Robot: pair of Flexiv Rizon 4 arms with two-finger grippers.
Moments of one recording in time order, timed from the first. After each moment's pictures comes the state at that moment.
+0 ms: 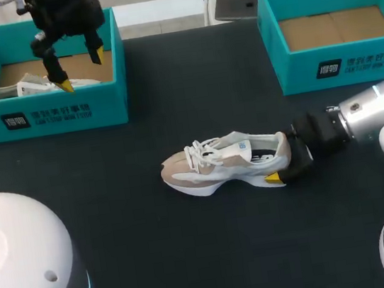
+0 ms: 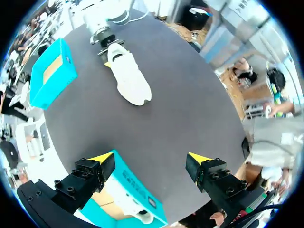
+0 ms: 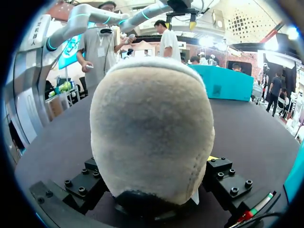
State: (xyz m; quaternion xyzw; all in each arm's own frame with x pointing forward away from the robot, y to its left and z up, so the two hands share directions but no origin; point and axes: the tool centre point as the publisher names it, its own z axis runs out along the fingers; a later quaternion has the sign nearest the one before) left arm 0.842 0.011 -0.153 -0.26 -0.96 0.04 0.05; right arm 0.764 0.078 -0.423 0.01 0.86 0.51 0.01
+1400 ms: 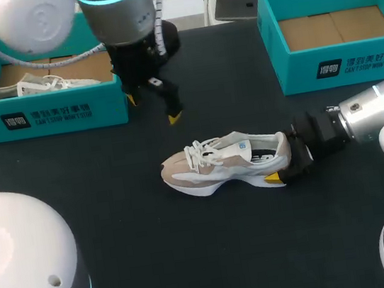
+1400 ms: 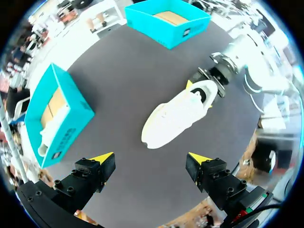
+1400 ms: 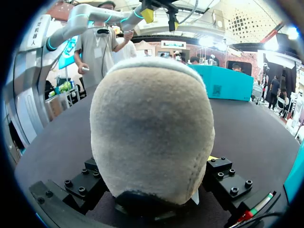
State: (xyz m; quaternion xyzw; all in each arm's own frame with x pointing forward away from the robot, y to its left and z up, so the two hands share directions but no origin) left arm 0.766 -0.111 -0.201 0.41 -0.91 0.03 -0.01; right arm 0.764 0.078 -0.423 0.01 0.86 0.51 0.01
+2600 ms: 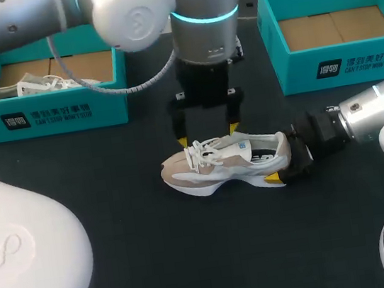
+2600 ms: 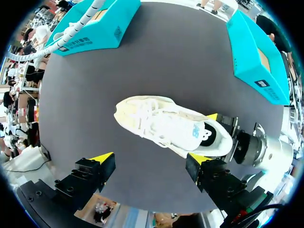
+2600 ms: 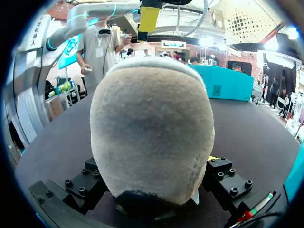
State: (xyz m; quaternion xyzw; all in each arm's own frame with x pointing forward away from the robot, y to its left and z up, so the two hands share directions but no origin) left arm 0.728 -0.207 -0.260 0.78 -0.62 -0.06 0.00; right arm 0.764 0.078 -0.423 0.01 0.86 0.51 0.01
